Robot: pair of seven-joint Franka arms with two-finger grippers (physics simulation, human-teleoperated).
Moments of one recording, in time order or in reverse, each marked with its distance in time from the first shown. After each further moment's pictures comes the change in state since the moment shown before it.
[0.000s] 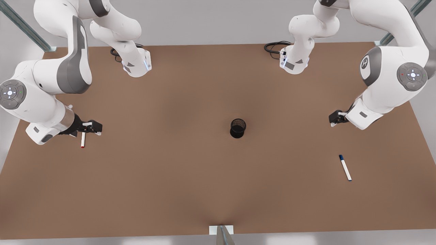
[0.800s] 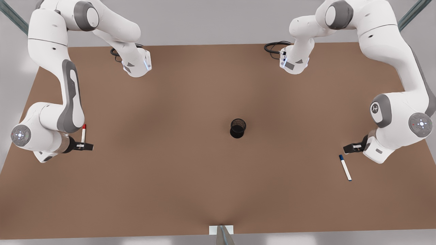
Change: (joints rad) left arm 0.176 0.249 0.011 -0.012 -0.012 0.248 -0.003; right arm -0.240 0.131 -0.006 -0.370 -0.008 0.400 -0.099
